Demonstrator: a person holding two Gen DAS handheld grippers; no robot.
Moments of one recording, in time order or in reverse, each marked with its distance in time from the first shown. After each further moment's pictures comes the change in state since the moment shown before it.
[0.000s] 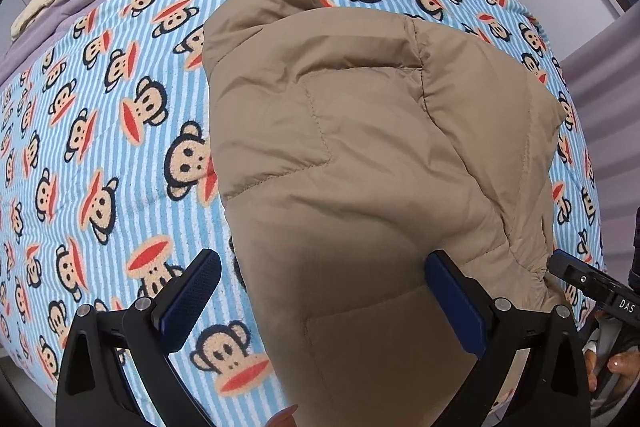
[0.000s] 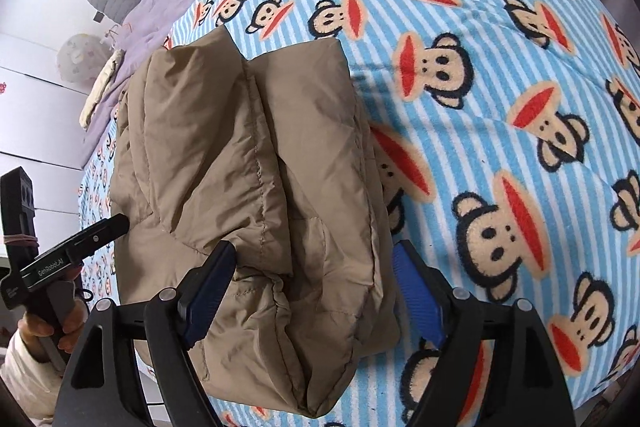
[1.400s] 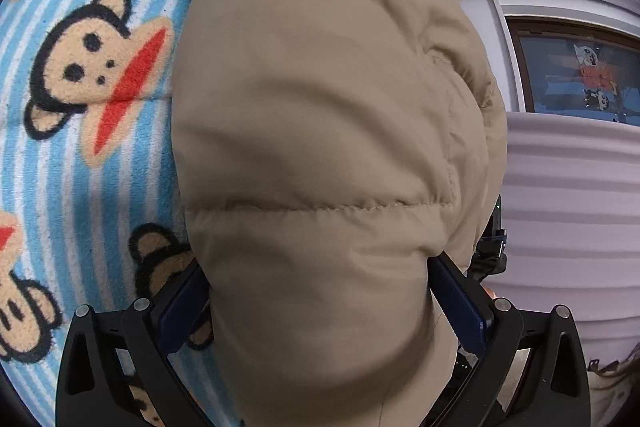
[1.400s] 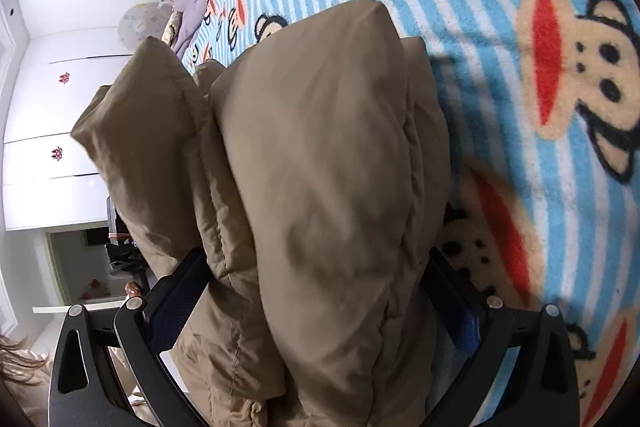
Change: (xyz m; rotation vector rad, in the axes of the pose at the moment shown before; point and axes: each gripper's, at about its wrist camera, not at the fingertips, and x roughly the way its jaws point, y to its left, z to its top) left arm 0.101 0.101 0.000 -0.279 0.138 -0.778; right arm 0.118 -0.004 0.085 0.019 0.307 0.420
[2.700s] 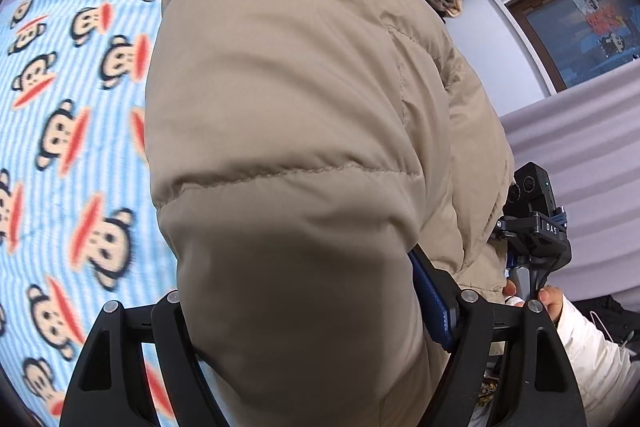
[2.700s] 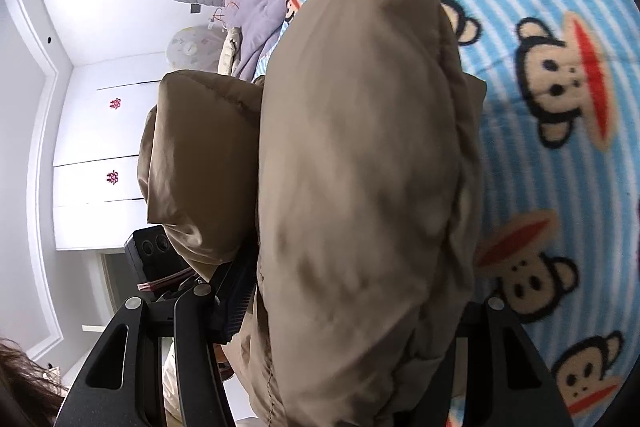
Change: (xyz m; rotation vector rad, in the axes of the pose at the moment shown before) left arm -0.136 -0.046 0.022 0.252 -0.190 0.342; right arm 0.079 0.113 0.011 0.029 -0.078 0.223
